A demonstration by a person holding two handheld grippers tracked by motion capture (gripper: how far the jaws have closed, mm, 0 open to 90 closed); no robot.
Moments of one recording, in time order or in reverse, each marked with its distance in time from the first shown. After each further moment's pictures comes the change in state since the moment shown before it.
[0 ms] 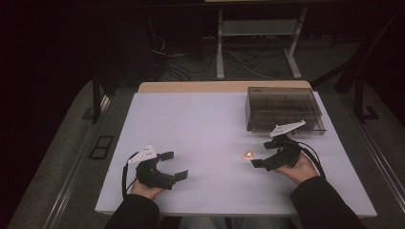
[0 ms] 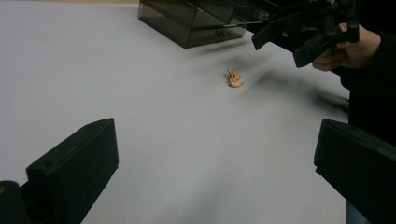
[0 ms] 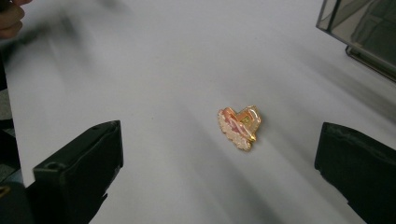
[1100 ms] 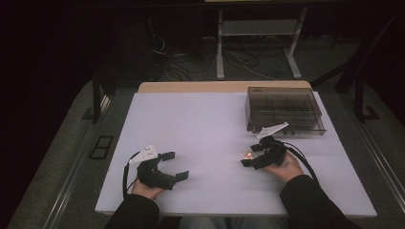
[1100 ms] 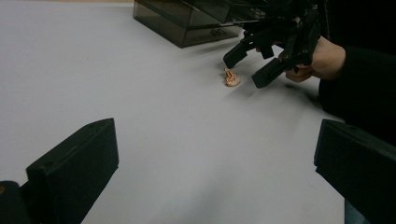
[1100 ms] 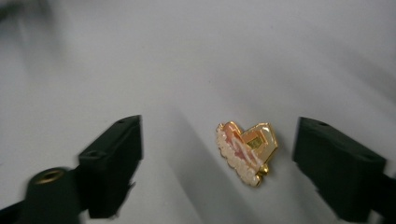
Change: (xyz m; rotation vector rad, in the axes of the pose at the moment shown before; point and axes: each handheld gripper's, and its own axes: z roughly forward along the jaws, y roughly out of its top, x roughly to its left) left arm 0.000 0.000 0.003 0.006 -0.018 0.010; right arm -0.007 0.001 0.044 0.030 0.014 -0.042
